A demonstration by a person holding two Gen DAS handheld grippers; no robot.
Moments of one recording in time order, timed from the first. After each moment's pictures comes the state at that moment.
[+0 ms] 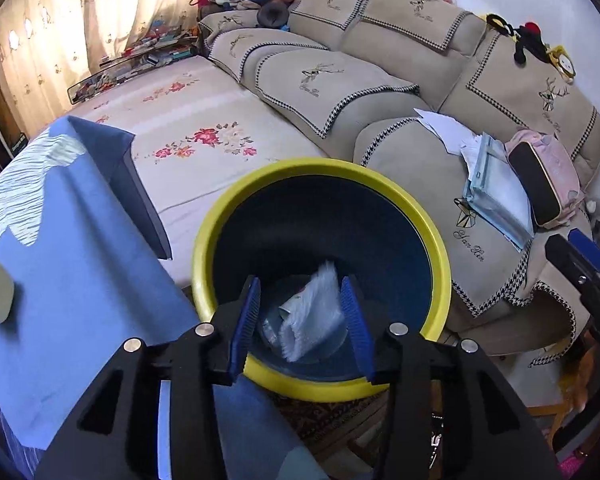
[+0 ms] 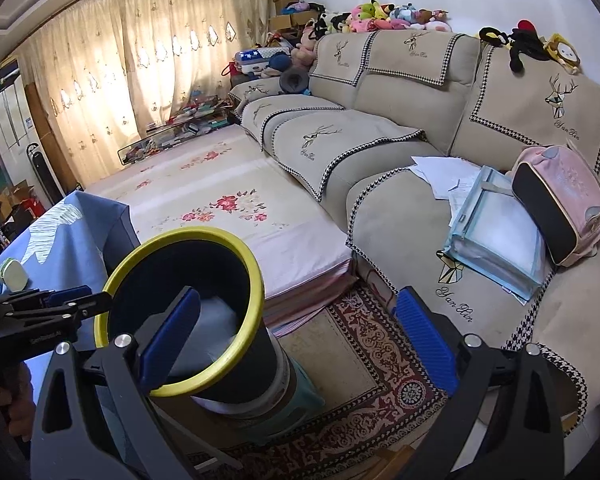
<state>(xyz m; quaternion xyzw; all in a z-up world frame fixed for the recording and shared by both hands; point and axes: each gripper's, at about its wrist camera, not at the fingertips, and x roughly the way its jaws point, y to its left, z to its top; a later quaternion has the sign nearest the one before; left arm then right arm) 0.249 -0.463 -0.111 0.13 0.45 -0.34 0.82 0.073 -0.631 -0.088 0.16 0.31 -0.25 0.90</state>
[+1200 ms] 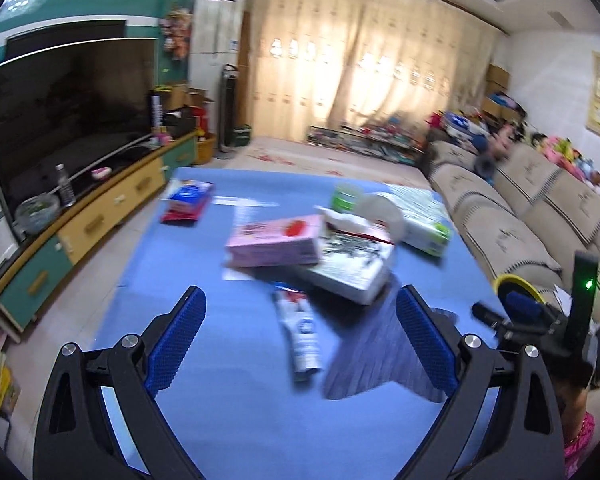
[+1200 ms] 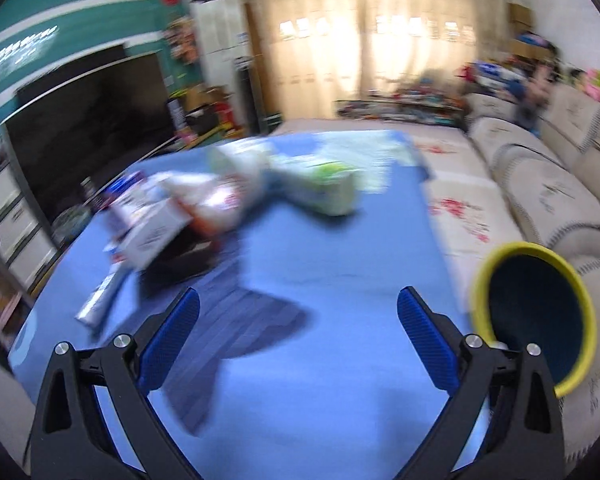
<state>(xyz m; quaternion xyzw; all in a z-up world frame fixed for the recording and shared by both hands) 0.080 0.055 0.014 -0.07 0.31 0.01 0.95 0.168 -0.275 -0.066 0.02 0.35 0.15 0.93</state>
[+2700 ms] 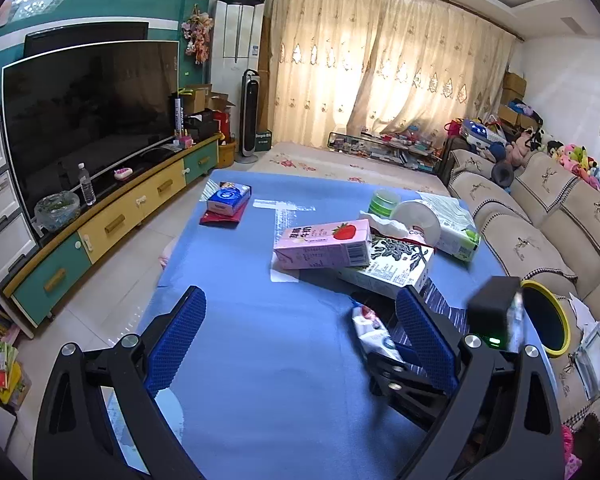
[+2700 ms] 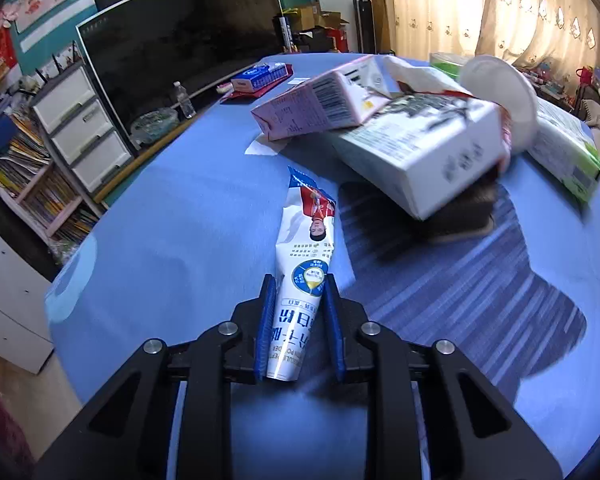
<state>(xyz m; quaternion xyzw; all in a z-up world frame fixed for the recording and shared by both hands) 0.065 0.075 0.015 -0.06 0.30 0.03 0.95 0.169 -0.127 -0.112 -0.04 0.43 0.29 0.85</state>
